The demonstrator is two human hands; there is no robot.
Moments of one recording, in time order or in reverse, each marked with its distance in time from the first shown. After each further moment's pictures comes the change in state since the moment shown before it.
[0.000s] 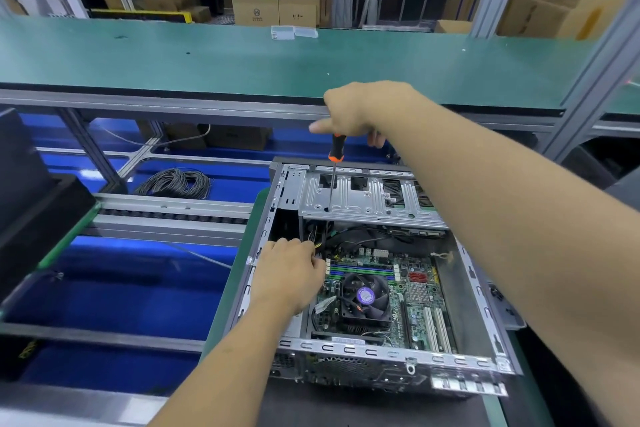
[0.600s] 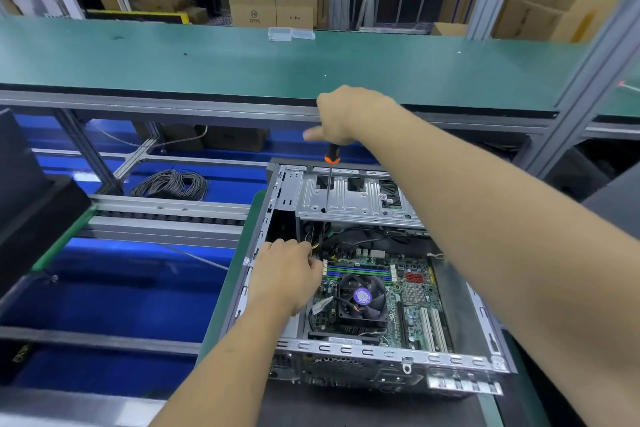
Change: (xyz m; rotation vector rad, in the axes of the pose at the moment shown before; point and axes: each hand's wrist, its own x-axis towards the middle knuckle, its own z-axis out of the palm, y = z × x) left_hand 0.000 0.000 0.001 0.014 -0.009 0.000; right_hand -0.001 -0.013 0.007 -0.052 0.089 0.053
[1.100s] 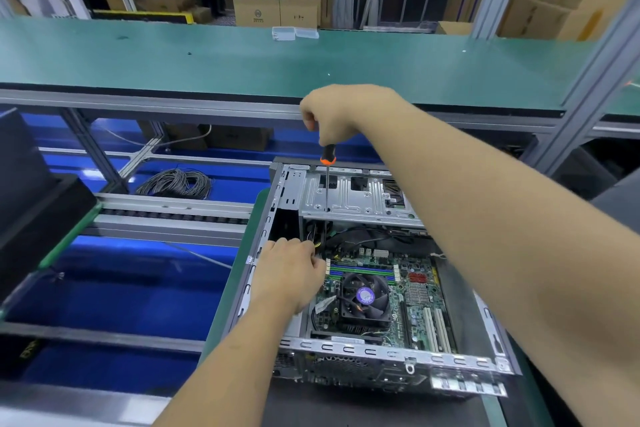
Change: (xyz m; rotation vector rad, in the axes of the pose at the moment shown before) left_hand 0.000 0.001 -0.001 -0.016 0.005 -0.001; right_hand 0.004 -0.007 -0.007 0.075 -0.054 -0.102
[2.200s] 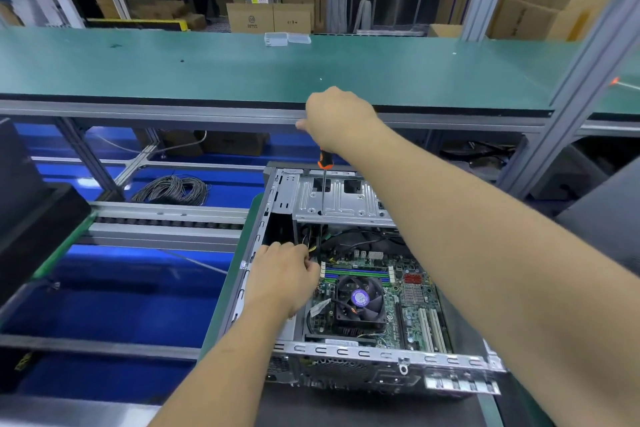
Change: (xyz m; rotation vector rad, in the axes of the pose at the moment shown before) left_hand -0.001 0.000 -0.002 0.012 -0.014 -0.006; right_hand -0.001 0.003 0.023 0.097 0.284 0.151
